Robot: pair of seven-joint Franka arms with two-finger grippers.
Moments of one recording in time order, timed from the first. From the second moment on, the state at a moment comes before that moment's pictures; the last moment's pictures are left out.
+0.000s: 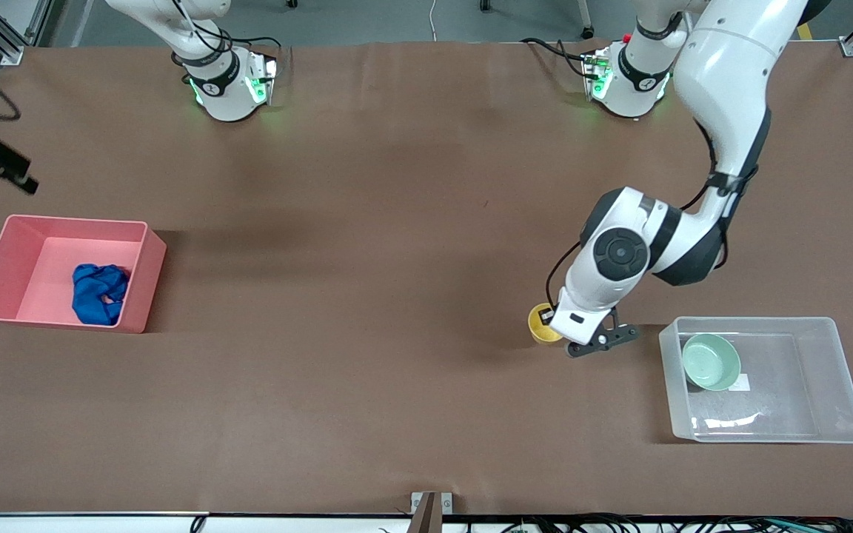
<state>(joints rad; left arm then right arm) -0.15 0.57 -0.31 -1.60 0.25 2.17 -0.83 -0.07 -0.17 -0.01 -1.71 0.00 1.60 -0.03</state>
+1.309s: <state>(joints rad) 0.07 0.46 -0.30 -1.38 0.26 1.93 -0.28 -0.07 -0.15 0.06 -1.58 0.00 1.49 -0.03</state>
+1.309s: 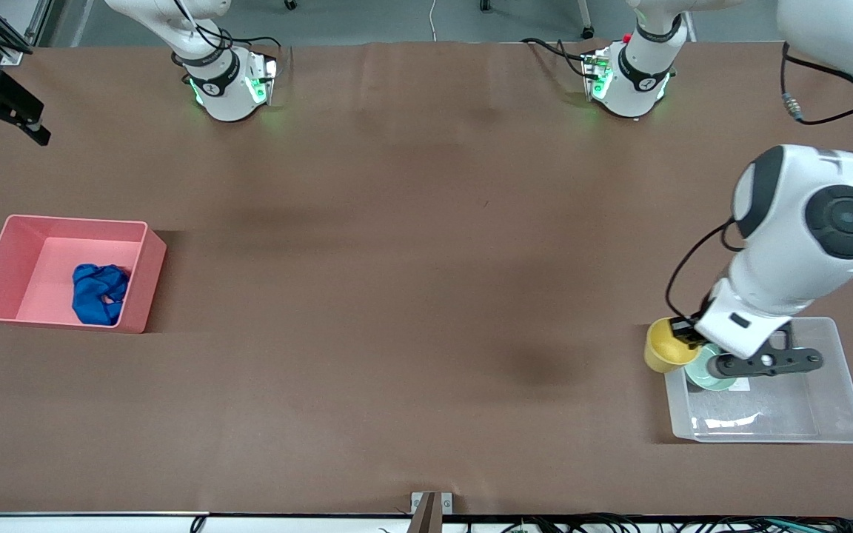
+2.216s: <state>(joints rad) 0.34 0.53 -0.30 -1.37 0.19 1.96 0.12 -0.03 -0.11 0.01 -1.52 0.00 1.47 -0.05</state>
